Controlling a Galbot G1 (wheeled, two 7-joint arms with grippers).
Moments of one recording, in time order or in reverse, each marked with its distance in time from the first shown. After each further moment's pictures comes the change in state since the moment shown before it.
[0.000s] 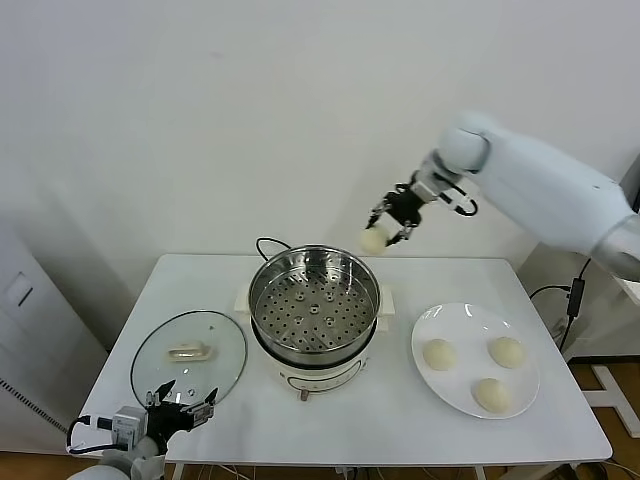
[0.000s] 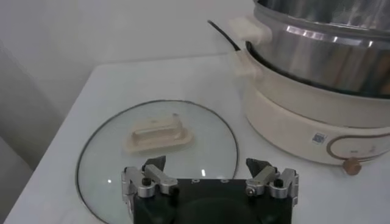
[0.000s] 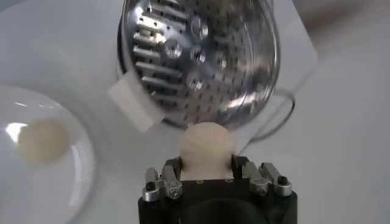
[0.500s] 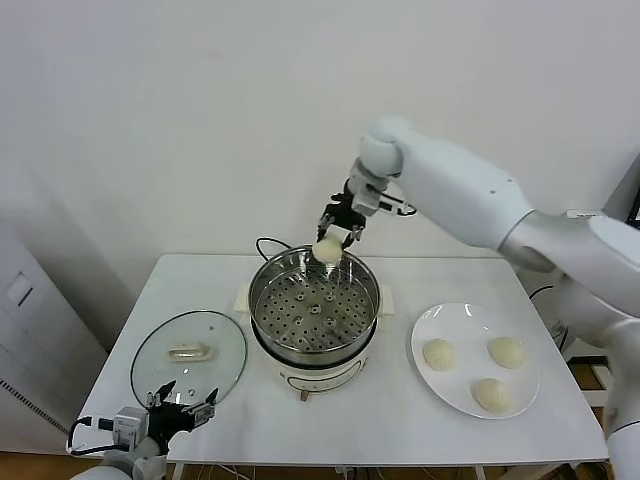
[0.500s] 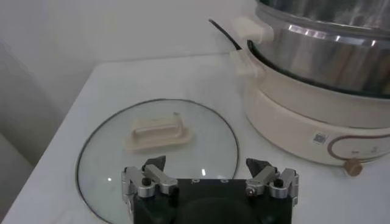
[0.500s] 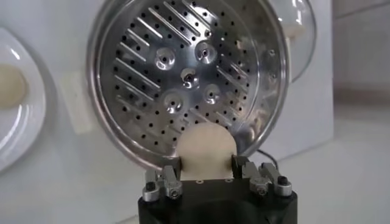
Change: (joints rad) left arm 0.000 -0.016 0.001 0.001 0.008 -0.001 -0.006; right arm -0.119 0.212 0.117 -0.076 -0.306 0.142 -0.008
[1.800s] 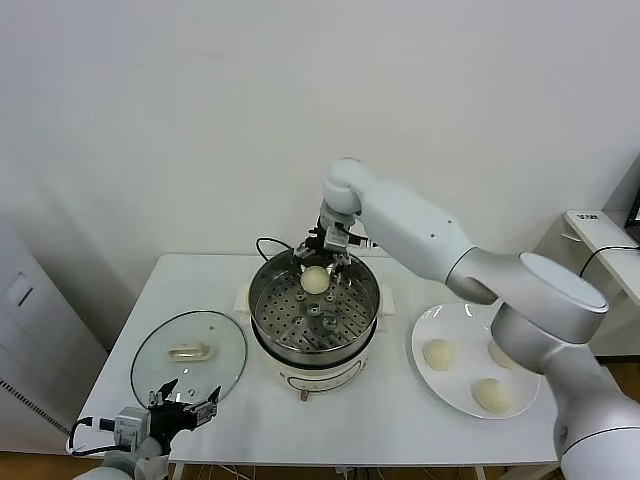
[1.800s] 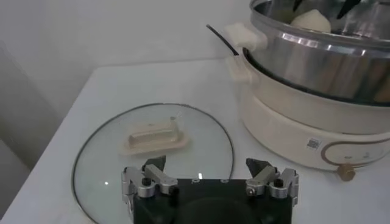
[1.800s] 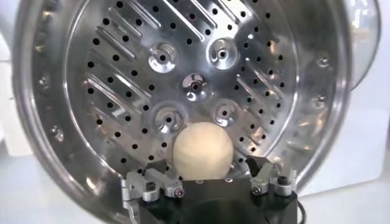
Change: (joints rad) left arm 0.006 -0.008 0.000 -0.023 0.004 0.005 -0.007; right arm -0.023 0.002 -0.005 -0.003 -0.013 0.004 -0.010
